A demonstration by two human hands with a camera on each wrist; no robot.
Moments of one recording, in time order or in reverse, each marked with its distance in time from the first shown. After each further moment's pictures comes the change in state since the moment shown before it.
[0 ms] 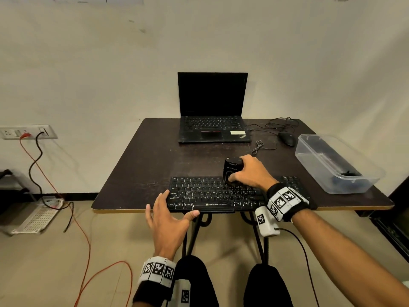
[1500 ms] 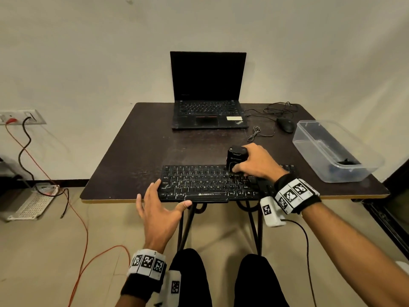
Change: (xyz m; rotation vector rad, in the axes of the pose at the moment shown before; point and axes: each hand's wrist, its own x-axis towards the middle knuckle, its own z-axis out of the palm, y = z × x) left_hand 0.008 -0.020 0.010 0.009 -0.019 0.050; right_hand -0.007 0.020 -0.021 0.016 -0.062 -0.007
